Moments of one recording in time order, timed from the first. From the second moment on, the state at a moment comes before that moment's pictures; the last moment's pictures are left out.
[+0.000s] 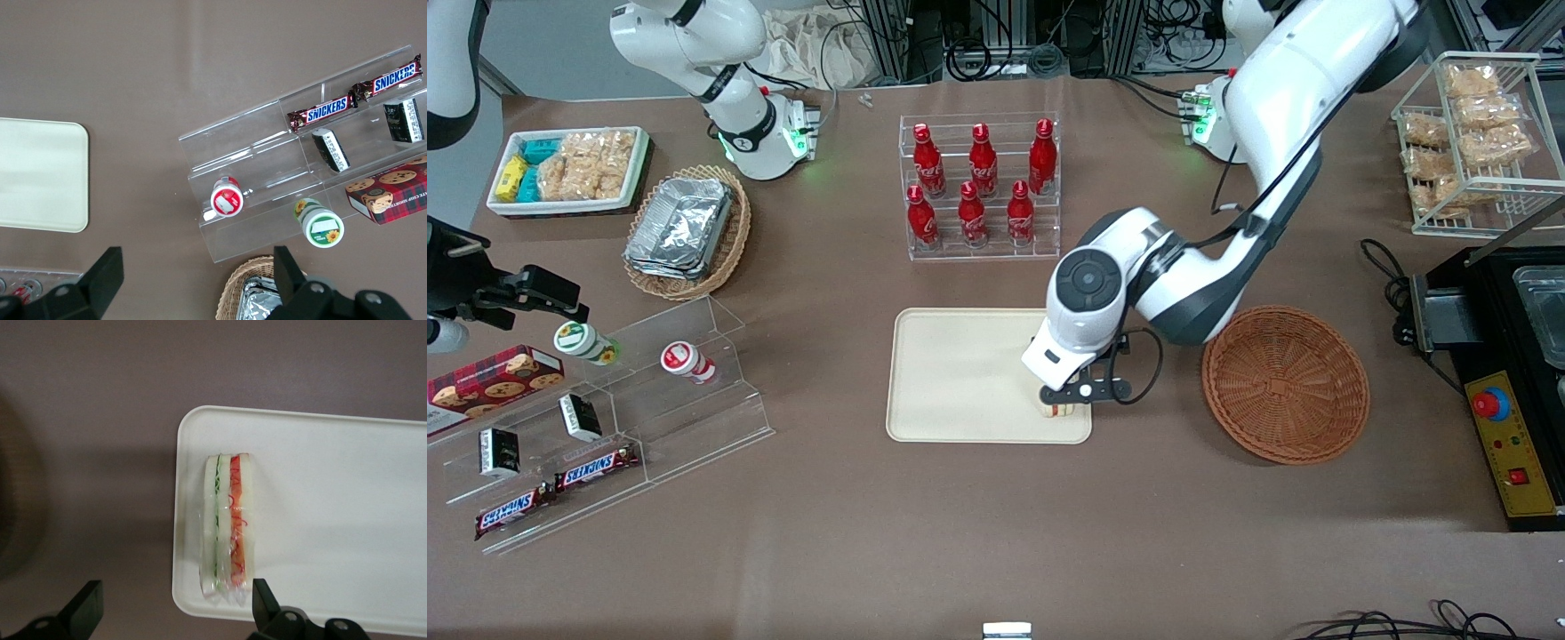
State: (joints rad) arm -0.17 0.65 -0.59 -1.42 0.36 1.91 -0.87
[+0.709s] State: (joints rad) arm 0.00 0.43 -0.59 -1.42 0.24 1.76 -0.86
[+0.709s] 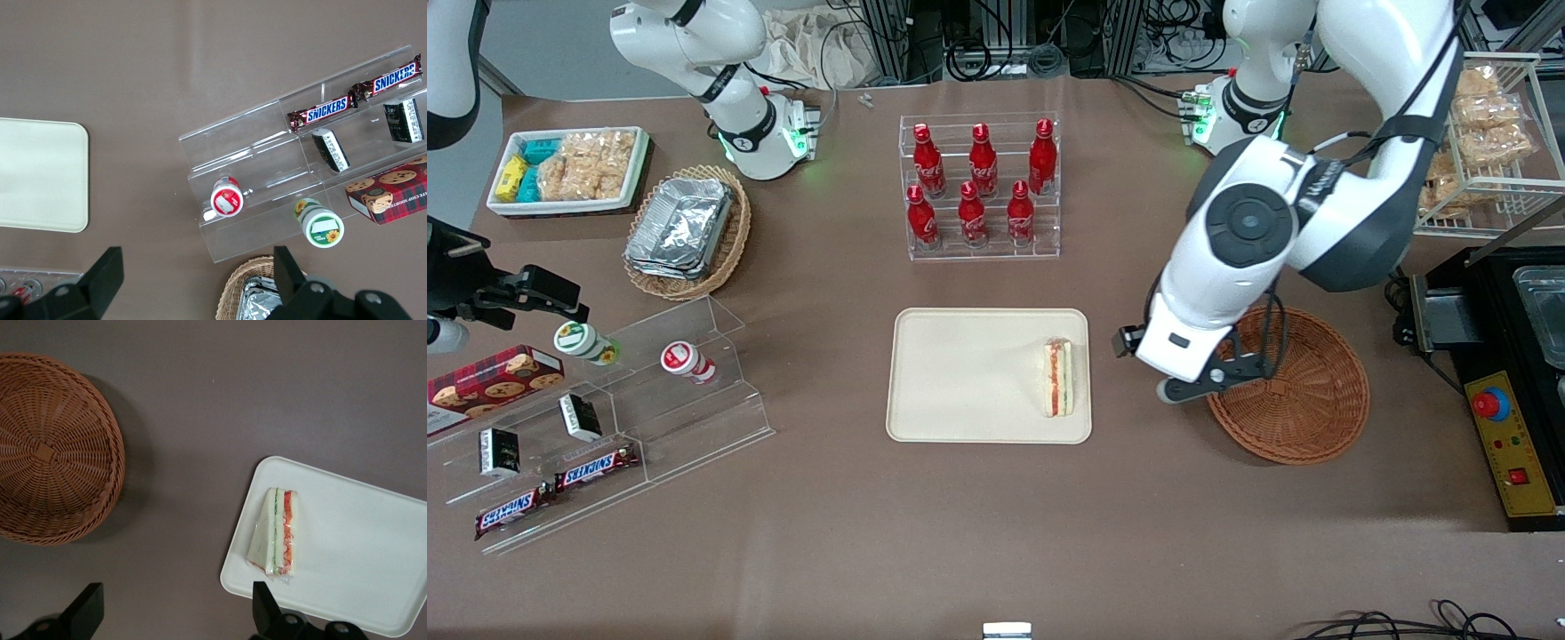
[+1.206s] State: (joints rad) arm 0.00 0.20 -0.32 -1.47 0.06 1.57 -0.39
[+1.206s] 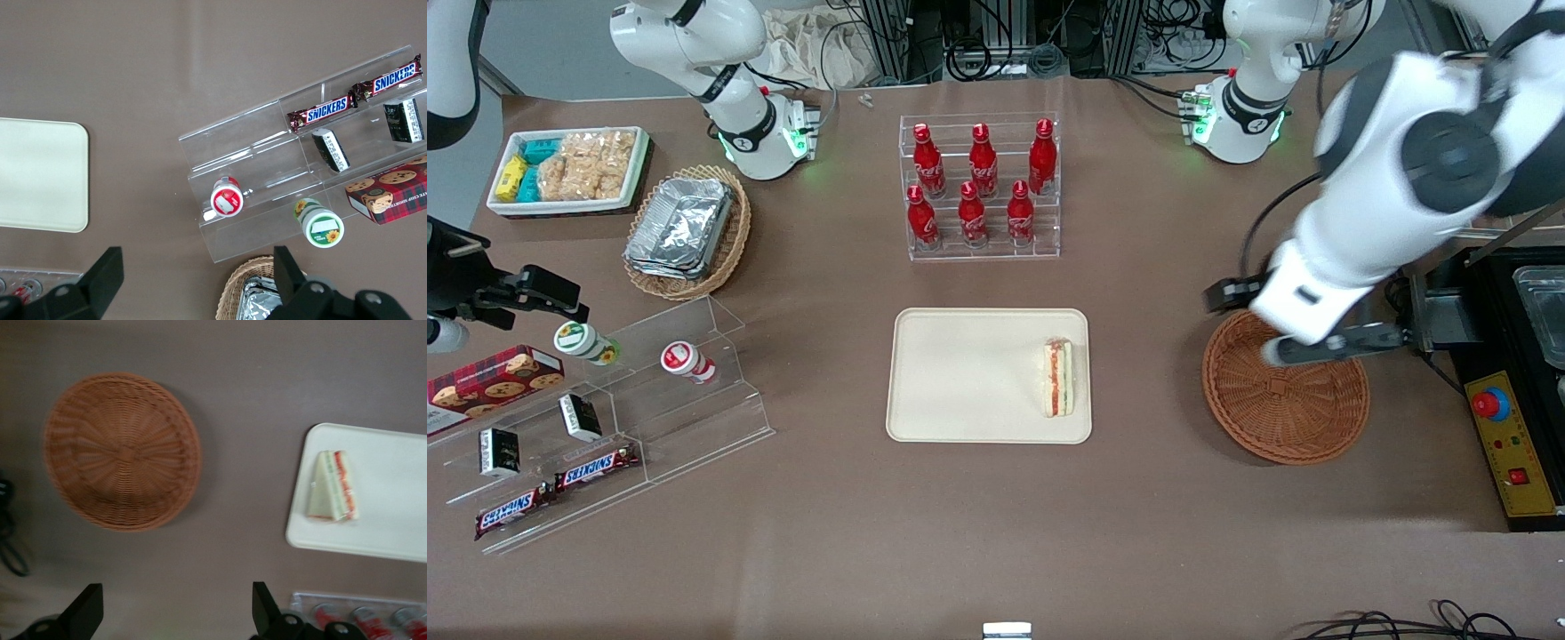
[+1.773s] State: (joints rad) arm -0.02 0.00 -0.05 -1.67 0.04 1.58 0.13
